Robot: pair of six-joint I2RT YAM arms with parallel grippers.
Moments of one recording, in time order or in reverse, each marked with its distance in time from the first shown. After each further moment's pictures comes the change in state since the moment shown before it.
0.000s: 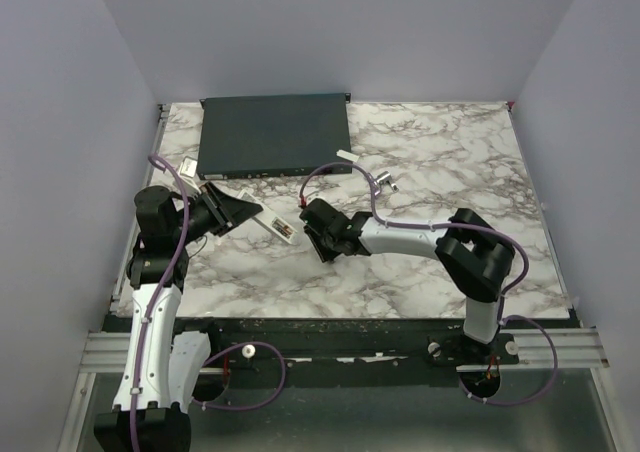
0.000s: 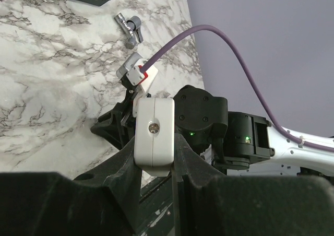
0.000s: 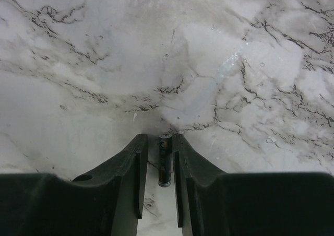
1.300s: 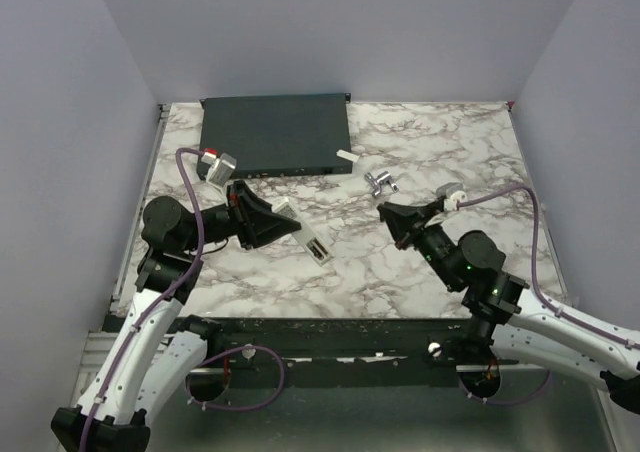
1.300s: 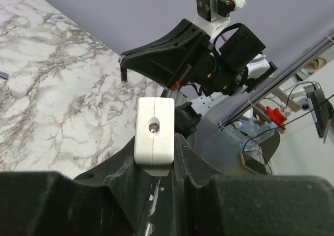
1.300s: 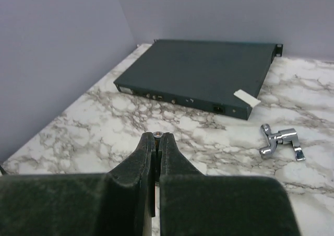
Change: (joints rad) left arm -0.369 -0.048 0.042 0.417 0.149 0.008; right arm 0.019 -1.158 -0.619 0.564 0.226 -0.126
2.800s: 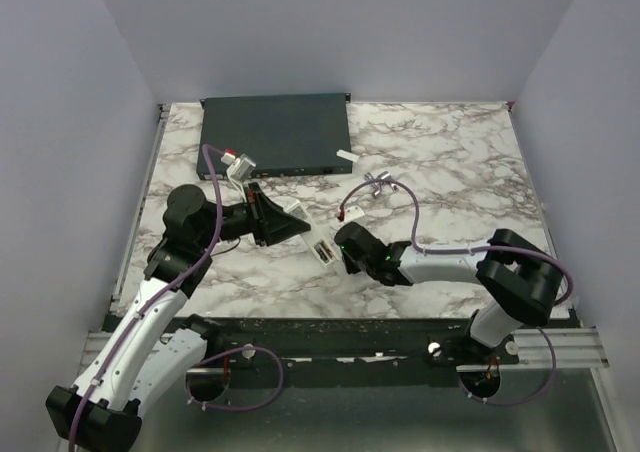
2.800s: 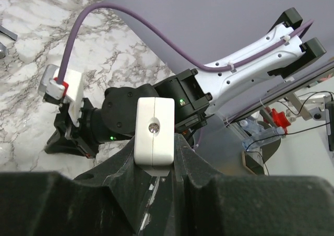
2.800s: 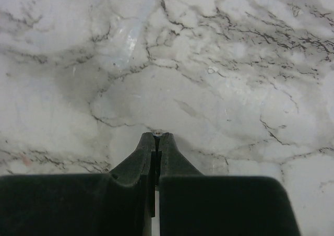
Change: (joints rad) left arm -0.103 0.087 0.010 -0.132 -0.110 0.073; right arm 0.000 0.850 0.160 -0.211 -0.079 0.216
